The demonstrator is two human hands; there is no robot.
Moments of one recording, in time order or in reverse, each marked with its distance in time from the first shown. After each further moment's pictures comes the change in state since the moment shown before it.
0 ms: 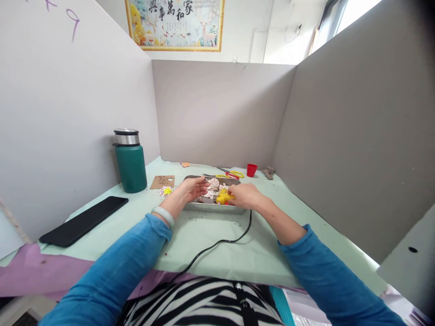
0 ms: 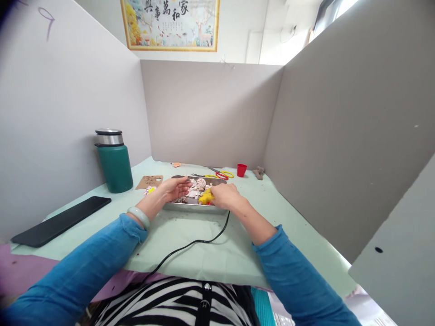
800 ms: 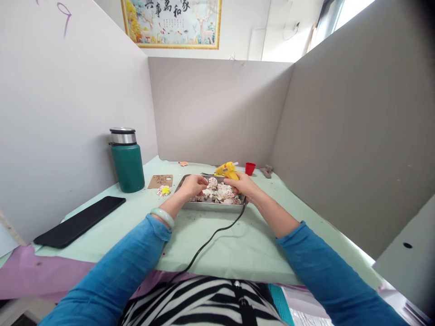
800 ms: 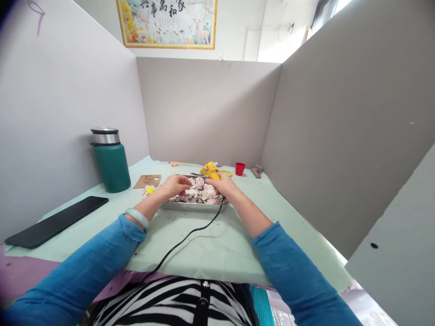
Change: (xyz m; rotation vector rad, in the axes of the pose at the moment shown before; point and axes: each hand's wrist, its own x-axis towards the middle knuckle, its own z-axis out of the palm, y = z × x) left_hand 0.006 -0.006 0.001 0.994 0.042 0.384; right_hand 0.012 0.006 0.004 1.284 0.215 0.129
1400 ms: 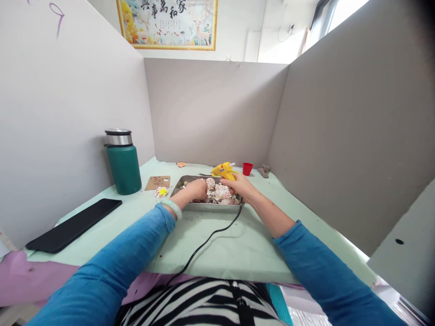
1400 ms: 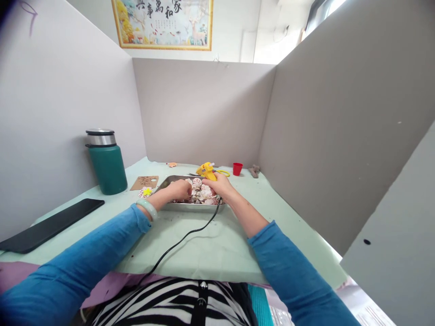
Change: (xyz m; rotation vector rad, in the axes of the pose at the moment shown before) left_hand 0.007 0.033 0.012 0.829 -0.253 0.089; right_hand -0.002 0.000 0.005 0.002 0.002 -0.020
